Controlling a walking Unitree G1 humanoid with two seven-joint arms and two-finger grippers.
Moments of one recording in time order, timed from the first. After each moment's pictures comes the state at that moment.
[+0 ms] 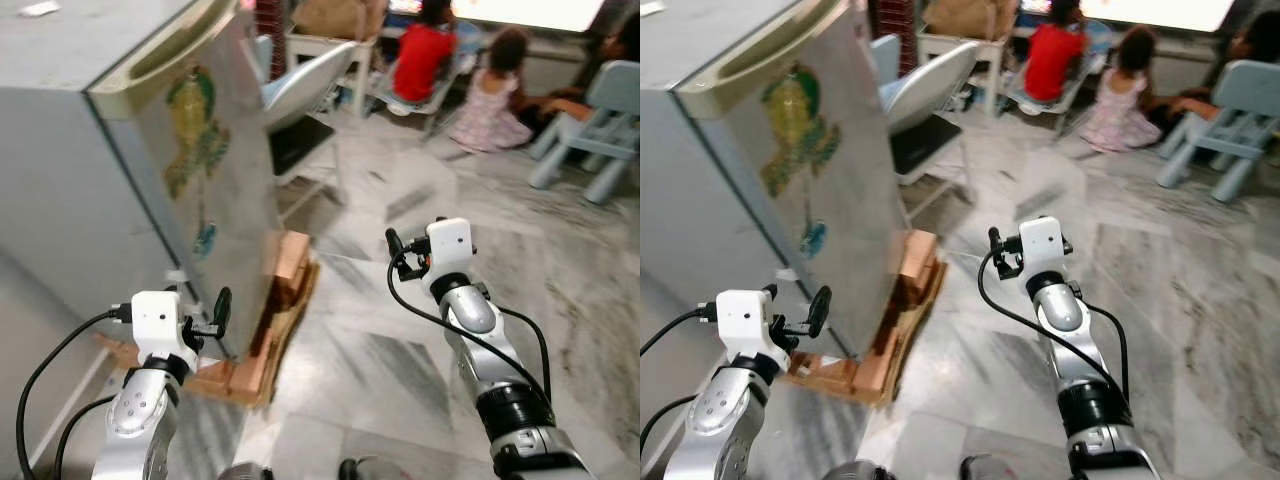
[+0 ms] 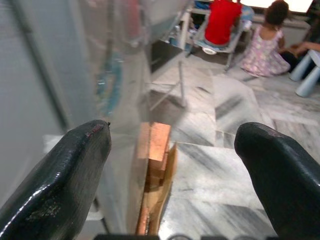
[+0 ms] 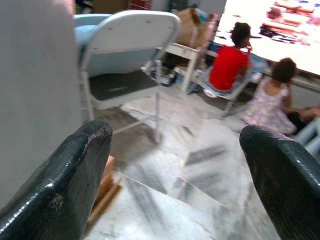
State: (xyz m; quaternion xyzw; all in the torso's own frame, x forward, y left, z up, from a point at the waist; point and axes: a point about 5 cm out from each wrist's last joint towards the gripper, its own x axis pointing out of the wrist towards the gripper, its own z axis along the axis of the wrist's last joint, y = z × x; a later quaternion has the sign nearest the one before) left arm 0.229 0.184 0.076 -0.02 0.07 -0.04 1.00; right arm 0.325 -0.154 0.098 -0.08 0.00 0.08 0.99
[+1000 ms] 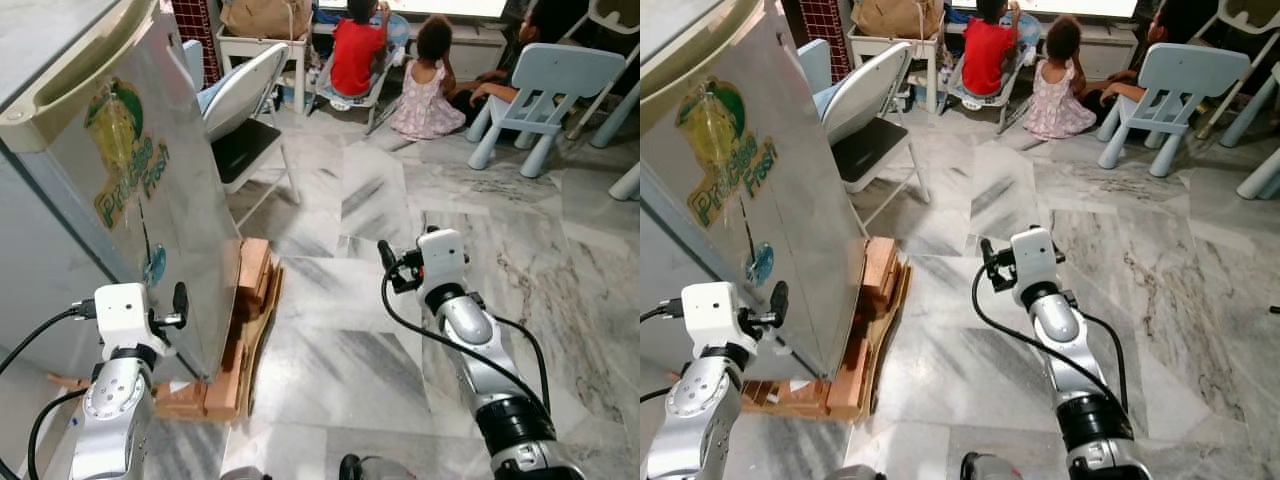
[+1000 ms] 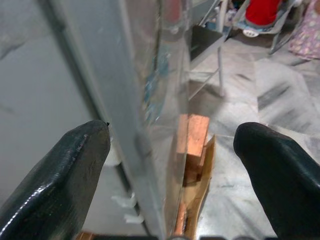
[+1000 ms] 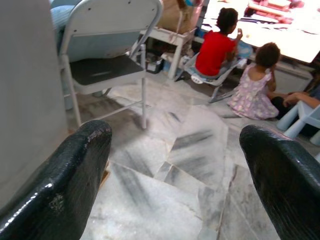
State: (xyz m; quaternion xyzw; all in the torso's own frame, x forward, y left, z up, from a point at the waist) left arm 0.236 0.226 0.061 0.01 0.10 0.08 0.99; right arm 0.313 -0.150 0.086 -0.10 0.02 0.11 0.99
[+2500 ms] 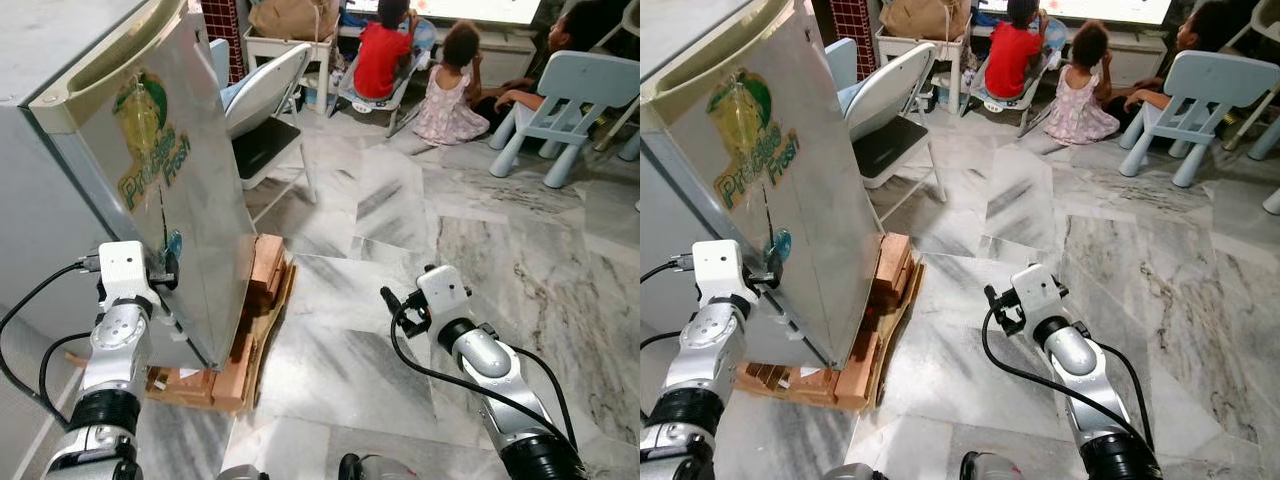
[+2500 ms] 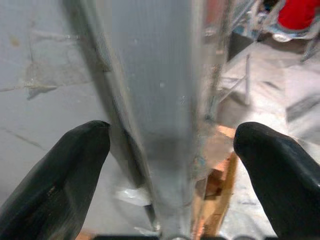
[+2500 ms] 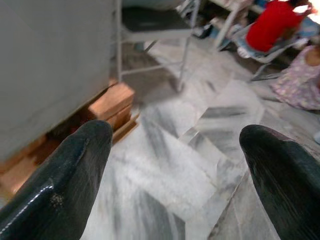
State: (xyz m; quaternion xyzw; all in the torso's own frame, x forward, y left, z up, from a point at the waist) left arm 0.316 0.237 0.068 0.02 0.10 0.07 0.99; right arm 0.275 -0.172 0.053 -0.17 0.13 0.18 0.96
